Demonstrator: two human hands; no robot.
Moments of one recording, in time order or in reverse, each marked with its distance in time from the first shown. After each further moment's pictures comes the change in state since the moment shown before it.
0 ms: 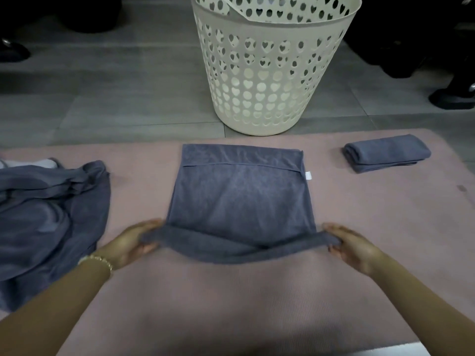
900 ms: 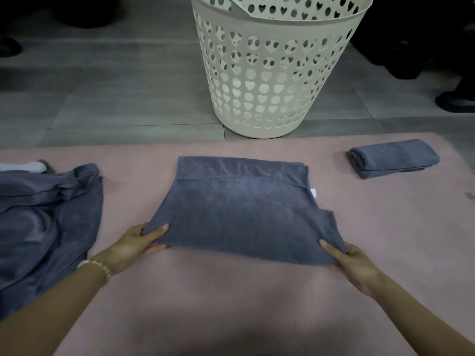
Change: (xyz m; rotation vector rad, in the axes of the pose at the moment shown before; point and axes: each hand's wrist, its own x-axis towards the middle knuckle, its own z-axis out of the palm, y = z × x) left_hand 0.037 -0.005 0.001 0.106 -0.101 0.042; right_hand 0.012 0.019 -0.001 -0.119 -0.057 -0.125
